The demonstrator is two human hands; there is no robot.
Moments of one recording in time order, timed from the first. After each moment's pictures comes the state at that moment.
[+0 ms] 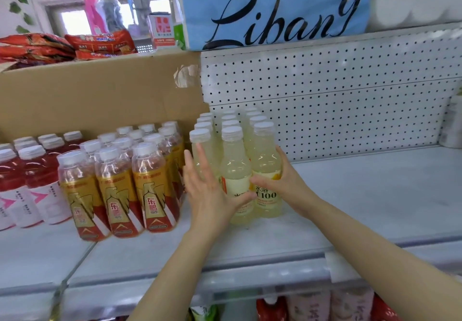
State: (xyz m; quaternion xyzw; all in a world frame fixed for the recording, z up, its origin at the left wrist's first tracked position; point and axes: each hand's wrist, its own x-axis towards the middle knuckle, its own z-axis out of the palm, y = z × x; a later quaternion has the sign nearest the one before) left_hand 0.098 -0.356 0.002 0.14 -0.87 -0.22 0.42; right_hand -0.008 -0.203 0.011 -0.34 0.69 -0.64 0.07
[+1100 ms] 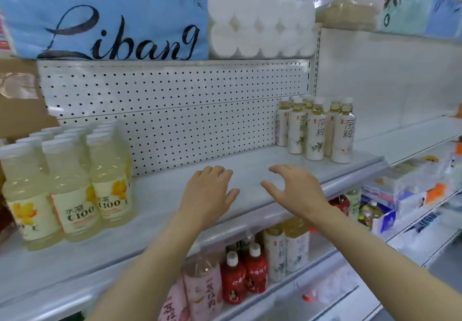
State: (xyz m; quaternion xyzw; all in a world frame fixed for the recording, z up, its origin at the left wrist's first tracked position) left_hand 0.041 -0.101 0.019 -0.15 -0.95 0.03 0.26; right_hand 0.031 0.117 0.010 -0.14 0.93 -0.17 -0.28
